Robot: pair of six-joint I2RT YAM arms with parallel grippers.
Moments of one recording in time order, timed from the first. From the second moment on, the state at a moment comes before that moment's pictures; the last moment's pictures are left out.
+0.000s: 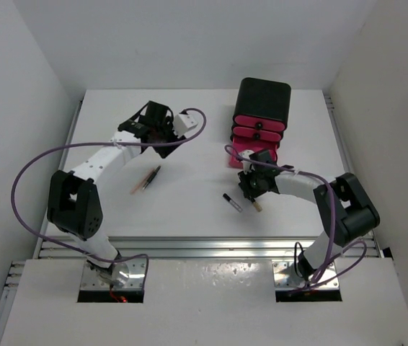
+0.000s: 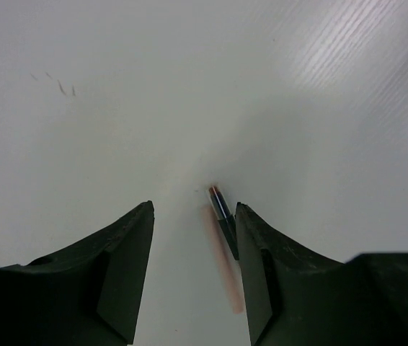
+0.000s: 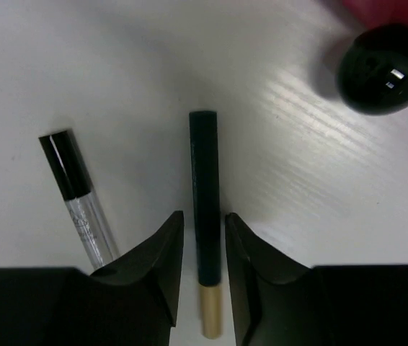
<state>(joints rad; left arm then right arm) -0.38 1.66 1.40 -0.58 0.07 0.59 0.43 1.62 0.74 -0.18 -0.11 -0.03</state>
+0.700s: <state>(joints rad) -0.25 1.64 1.33 -0.59 0.16 0.61 0.46 1.53 0.97 -0.38 -0.08 -0.47</state>
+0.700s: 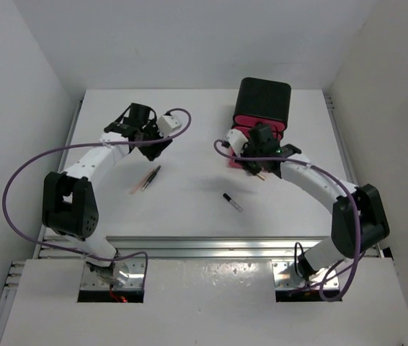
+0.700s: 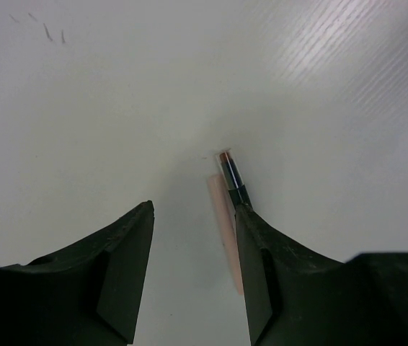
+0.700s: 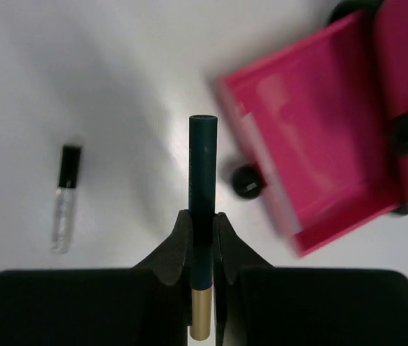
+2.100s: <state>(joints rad) -0.09 1.71 1.09 -0.60 0.18 0.67 0.37 1.63 1.10 -0.31 0.05 -0.87</state>
